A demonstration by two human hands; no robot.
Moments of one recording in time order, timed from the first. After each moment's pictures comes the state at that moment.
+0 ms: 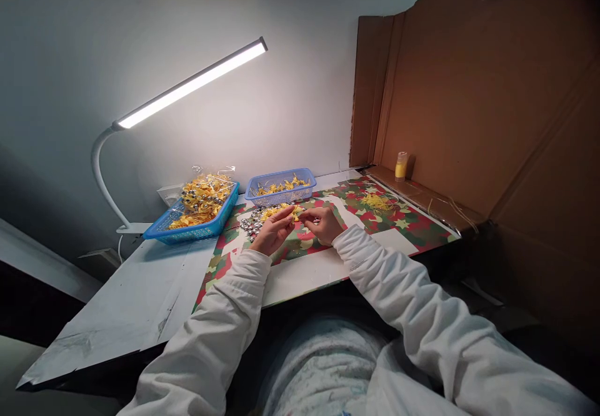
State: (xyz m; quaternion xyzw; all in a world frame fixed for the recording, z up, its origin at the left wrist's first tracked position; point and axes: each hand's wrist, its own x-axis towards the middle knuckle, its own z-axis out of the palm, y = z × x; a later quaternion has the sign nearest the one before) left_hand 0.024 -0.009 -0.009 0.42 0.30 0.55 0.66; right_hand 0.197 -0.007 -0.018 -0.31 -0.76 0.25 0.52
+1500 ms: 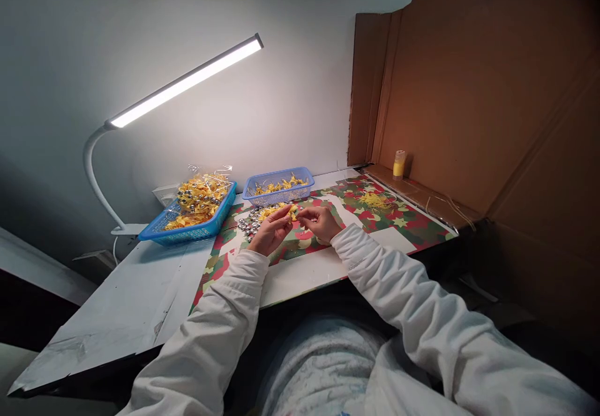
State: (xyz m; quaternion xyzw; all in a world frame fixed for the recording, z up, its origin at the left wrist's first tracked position) left_hand 0.023 -0.010 -0.010 0.40 0.26 0.55 0.69; right_hand 0.194 0.000 -0.022 -0.27 -0.73 0.34 0.54
